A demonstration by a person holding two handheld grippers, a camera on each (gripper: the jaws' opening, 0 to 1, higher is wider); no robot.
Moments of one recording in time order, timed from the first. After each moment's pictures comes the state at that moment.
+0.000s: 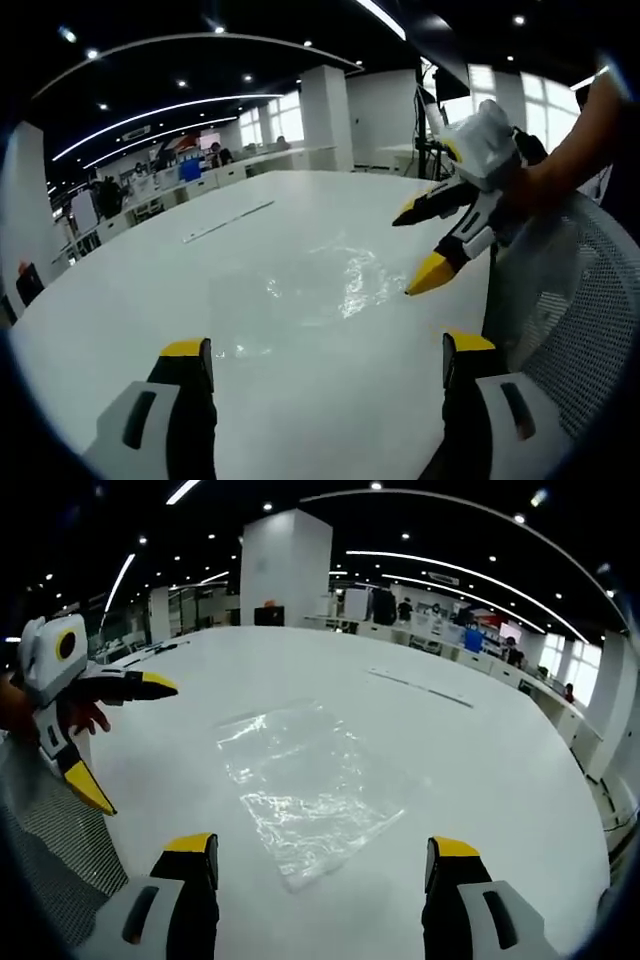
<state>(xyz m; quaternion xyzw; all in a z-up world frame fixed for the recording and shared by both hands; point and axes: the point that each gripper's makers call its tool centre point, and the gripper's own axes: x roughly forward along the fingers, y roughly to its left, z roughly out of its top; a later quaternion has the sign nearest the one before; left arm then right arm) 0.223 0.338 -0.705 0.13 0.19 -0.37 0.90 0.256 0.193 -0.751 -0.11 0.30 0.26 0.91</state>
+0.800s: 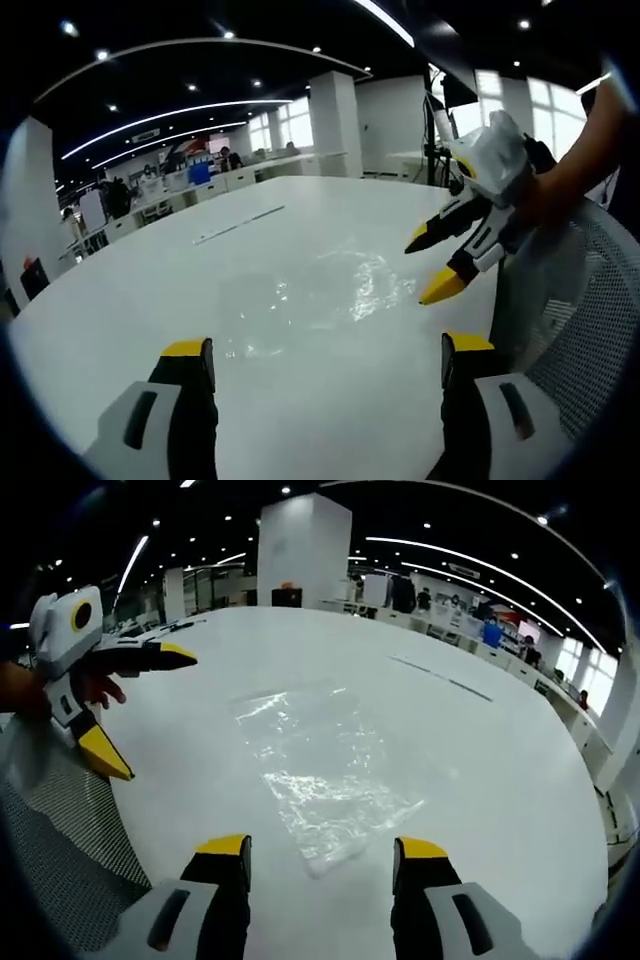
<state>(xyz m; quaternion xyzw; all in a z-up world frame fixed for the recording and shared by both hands) 0.227 0.348 -0.702 0.11 0.19 -0.36 0.91 0.239 0.204 -0.759 -0.14 0.33 0.30 0.88</state>
